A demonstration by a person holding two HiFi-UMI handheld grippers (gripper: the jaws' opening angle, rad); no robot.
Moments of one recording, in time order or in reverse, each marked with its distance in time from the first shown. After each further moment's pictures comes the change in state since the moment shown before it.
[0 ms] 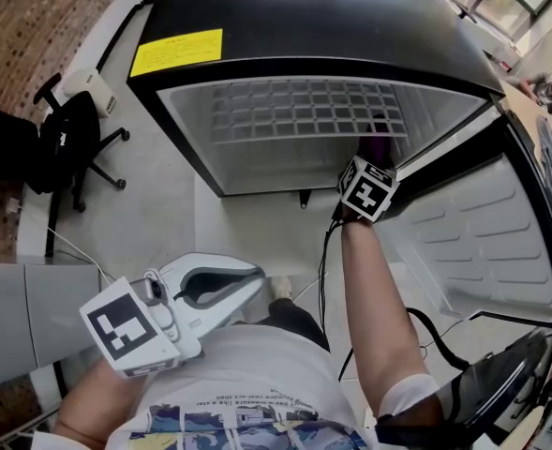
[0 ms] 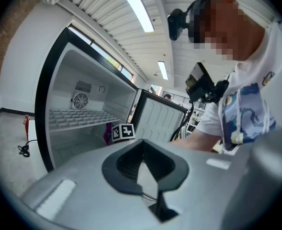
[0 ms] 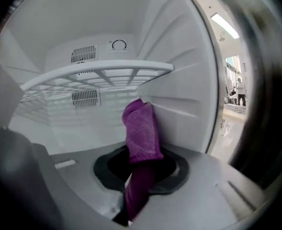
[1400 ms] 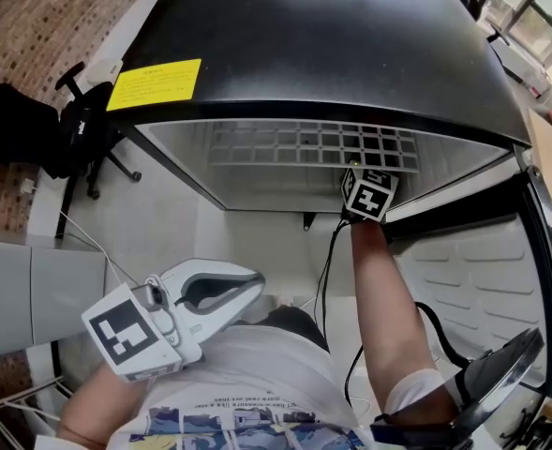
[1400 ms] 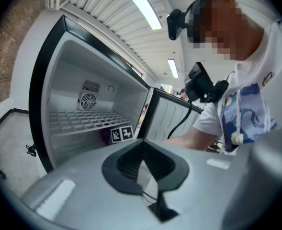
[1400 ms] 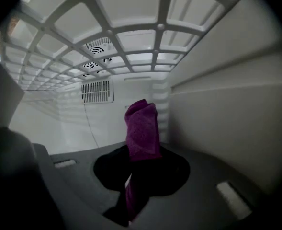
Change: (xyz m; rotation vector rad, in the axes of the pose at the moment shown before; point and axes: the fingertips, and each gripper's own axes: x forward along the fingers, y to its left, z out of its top) left arm 0.033 0.024 0.015 -0.047 -0.009 0.131; right arm 0.071 0.055 0.015 -0.135 -0.072 0.286
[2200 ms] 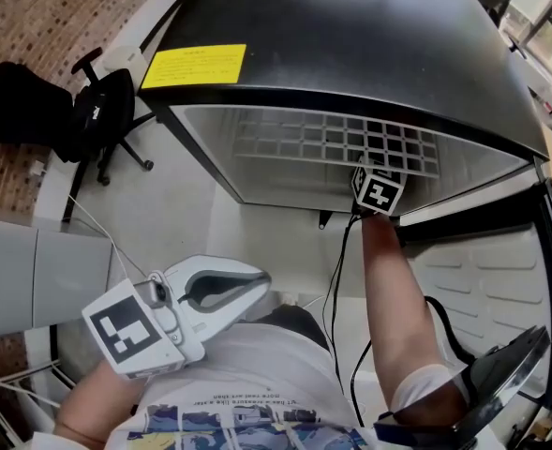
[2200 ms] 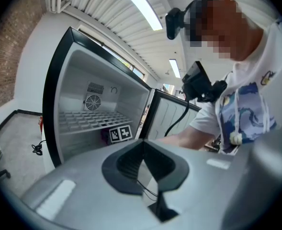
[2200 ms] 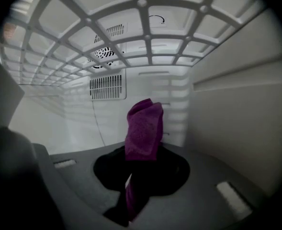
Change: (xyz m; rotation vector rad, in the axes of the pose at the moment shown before) left arm -0.018 0.000 -0.001 0.006 -0.006 0.031; right arm 0.017 0.029 0.001 -0.041 0.005 0.074
